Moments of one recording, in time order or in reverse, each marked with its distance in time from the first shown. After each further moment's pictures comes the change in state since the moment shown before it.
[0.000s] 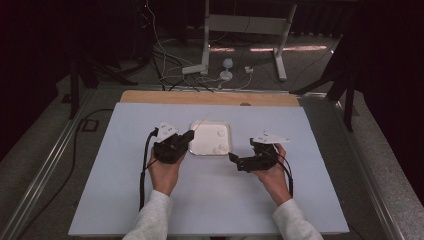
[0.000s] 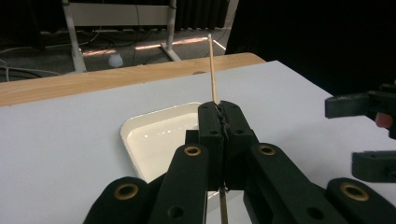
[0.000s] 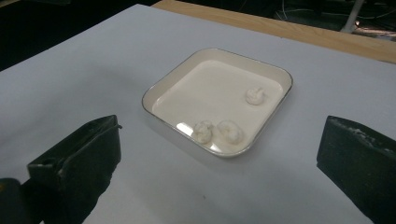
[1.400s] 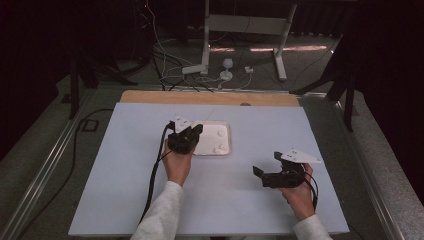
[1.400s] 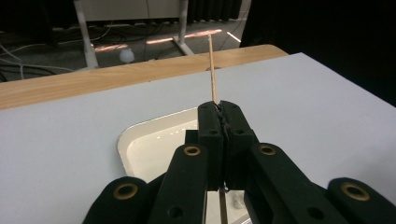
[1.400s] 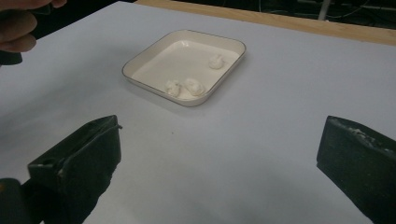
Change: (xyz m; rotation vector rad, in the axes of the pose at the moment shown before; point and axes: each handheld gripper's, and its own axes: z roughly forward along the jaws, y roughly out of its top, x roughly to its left) left arm -0.001 -0.001 0.054 0.035 0.069 0.023; right arm -0.021 -0.044 -0.064 -0.029 -0.064 0.025
